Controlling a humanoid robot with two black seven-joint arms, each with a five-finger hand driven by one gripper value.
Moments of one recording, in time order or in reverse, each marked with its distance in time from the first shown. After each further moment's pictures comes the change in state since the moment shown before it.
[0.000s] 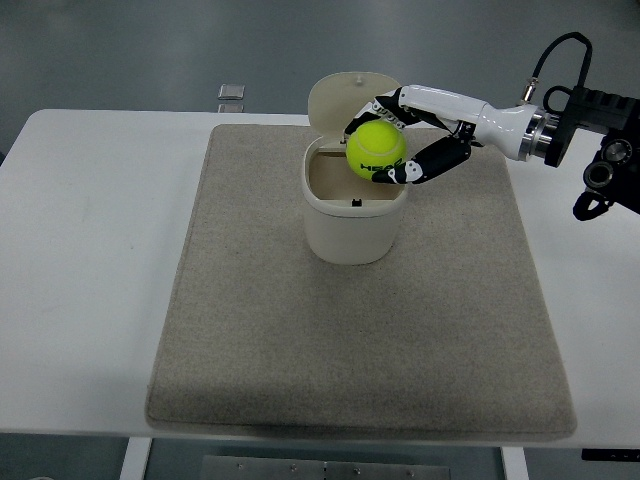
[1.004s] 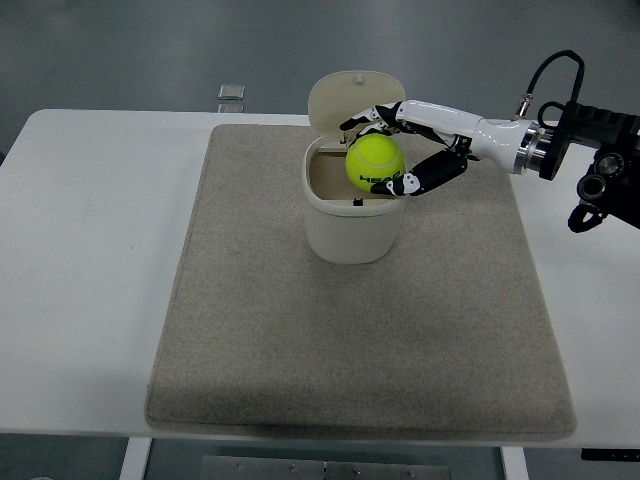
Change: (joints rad) left arm 0.000 0.000 0.000 0.000 0.000 0.000 0.000; right arm -0.028 0.007 -0.002 -0.001 0.003 0.008 0.001
